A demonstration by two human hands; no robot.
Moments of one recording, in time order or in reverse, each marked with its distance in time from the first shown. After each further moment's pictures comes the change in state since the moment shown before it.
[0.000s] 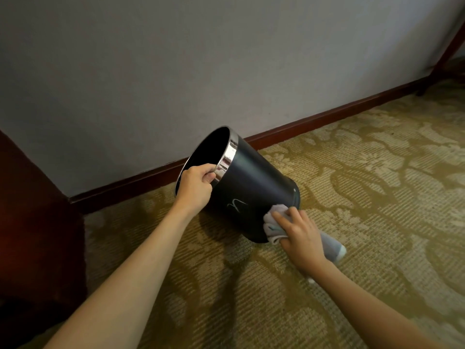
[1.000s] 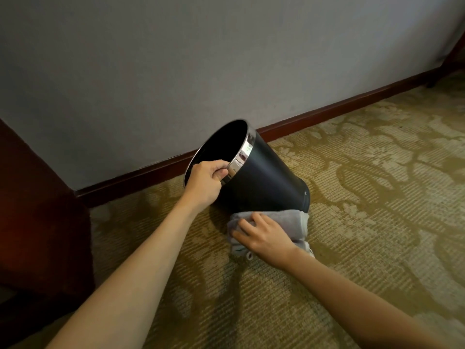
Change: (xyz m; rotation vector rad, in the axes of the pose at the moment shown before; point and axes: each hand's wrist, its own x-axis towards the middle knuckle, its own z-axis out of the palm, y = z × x) left_hand -0.004 0.002 0.000 -0.025 -0.088 0.049; right_hand 0.015 -0.050 0.022 -0.253 0.020 -0.737
